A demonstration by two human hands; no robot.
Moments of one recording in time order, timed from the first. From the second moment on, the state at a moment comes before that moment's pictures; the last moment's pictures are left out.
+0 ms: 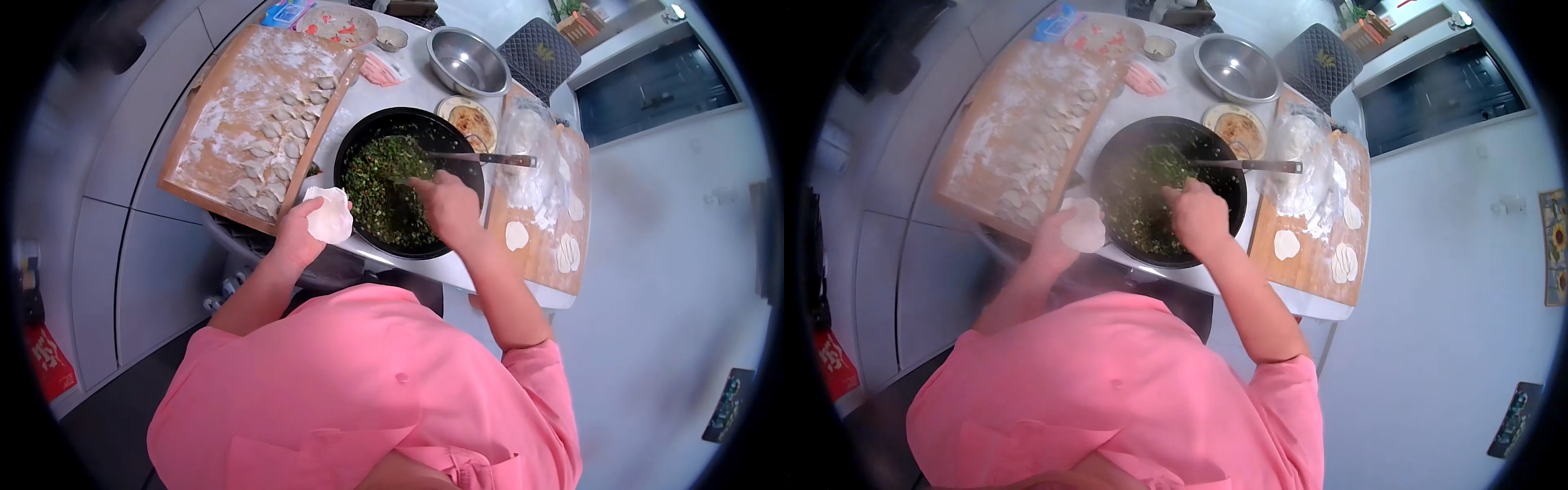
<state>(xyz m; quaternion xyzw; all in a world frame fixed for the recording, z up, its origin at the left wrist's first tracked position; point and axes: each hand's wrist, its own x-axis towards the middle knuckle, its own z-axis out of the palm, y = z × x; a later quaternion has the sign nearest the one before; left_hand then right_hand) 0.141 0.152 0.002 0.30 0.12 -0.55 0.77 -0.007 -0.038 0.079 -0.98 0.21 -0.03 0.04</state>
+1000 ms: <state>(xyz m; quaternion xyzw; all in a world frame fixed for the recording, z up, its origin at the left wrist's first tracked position) 0.143 0.153 -0.019 0.33 0.05 -0.56 0.76 -0.023 0.004 0.009 -0.97 0.17 0.14 0.05</state>
